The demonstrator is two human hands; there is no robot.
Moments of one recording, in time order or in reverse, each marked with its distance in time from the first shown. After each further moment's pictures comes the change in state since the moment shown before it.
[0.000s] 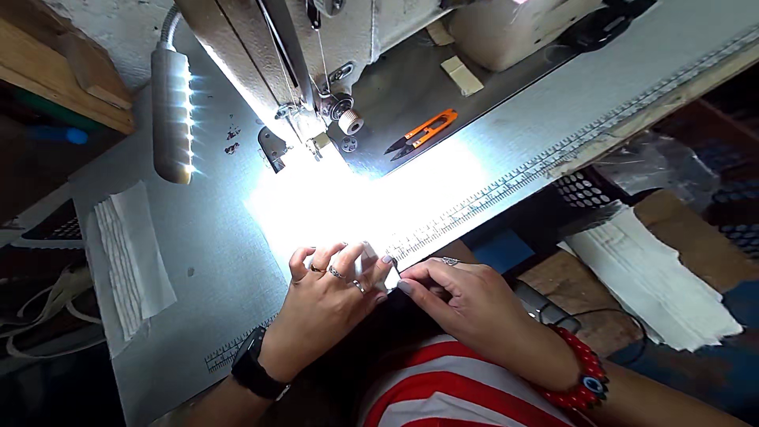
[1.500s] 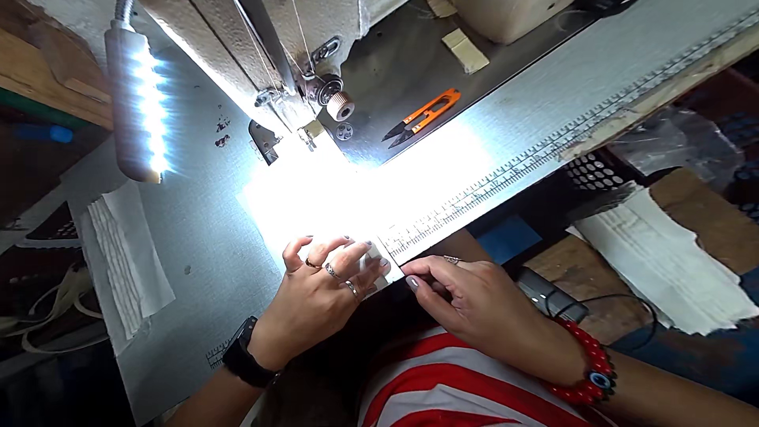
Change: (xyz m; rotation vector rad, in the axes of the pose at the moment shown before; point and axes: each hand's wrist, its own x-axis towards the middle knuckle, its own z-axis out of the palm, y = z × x) left_hand -0.001 -0.014 -0.005 -0.109 -0.025 0.110; right_hand -0.007 0.005 0.002 -0.013 -0.016 -0.056
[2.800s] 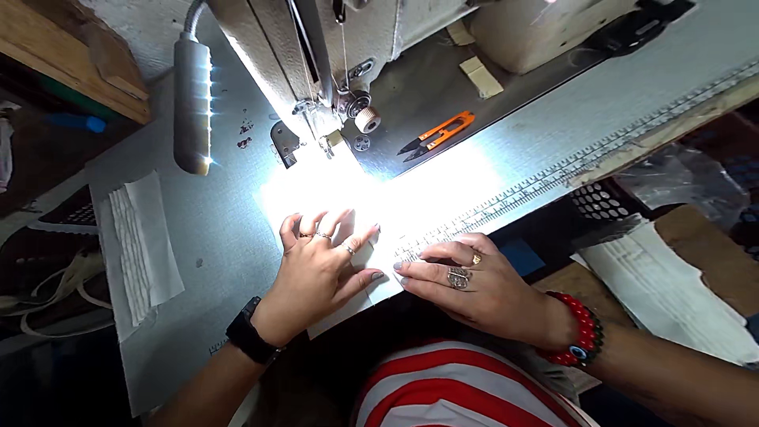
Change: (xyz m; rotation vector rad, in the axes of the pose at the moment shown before) left_hand 0.020 -0.018 -0.007 -0.008 -0.082 -0.261; right_hand 0.028 0.035 -0.012 -0.272 -0.010 -0.623
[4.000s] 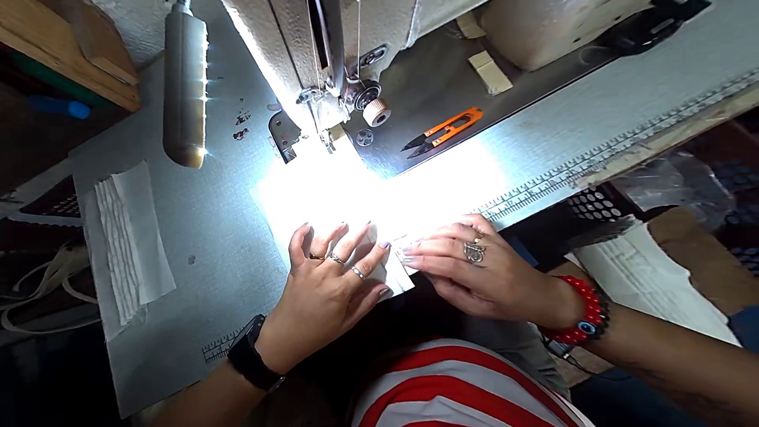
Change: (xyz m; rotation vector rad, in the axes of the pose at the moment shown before) left_hand -0.019 0.018 0.011 -0.016 0.056 0.056; right_hand 0.003 0.021 -0.001 0.208 0.032 0.021
